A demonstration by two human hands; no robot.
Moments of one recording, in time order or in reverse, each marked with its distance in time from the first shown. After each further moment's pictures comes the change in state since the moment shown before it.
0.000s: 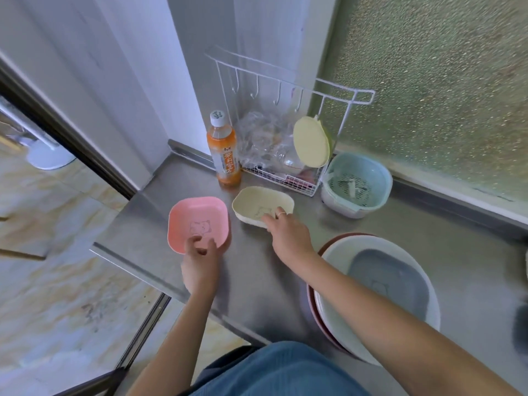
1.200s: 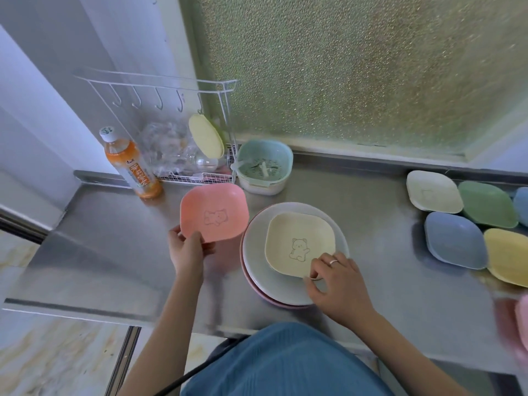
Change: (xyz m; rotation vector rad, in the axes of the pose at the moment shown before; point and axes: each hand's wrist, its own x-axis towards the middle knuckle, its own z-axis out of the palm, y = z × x) left_hand -0.092 0.060 0.052 -0.448 -0.341 0.040; right_hand -0.249 0.101 -0.022 0.085 0.215 0.373
